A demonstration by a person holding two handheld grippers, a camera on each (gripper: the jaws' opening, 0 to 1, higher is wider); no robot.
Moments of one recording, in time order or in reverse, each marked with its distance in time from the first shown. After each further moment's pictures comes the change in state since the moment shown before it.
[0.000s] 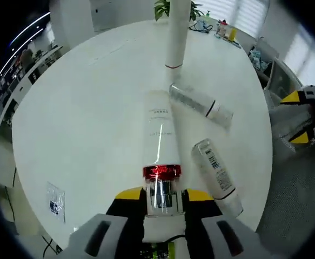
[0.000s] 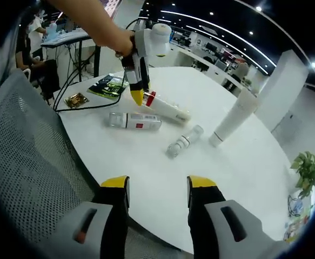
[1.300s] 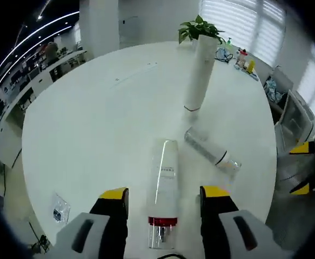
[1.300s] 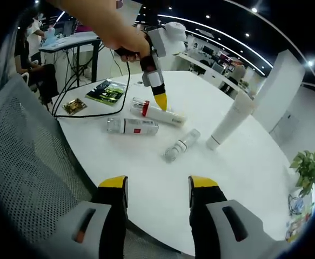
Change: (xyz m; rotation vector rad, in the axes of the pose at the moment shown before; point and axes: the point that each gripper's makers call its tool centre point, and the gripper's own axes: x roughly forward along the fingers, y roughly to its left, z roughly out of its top) left arm 0.008 0.018 0.037 -0.170 -0.145 0.068; right arm -0.002 -0.003 0.006 0.012 -0.036 -0.017
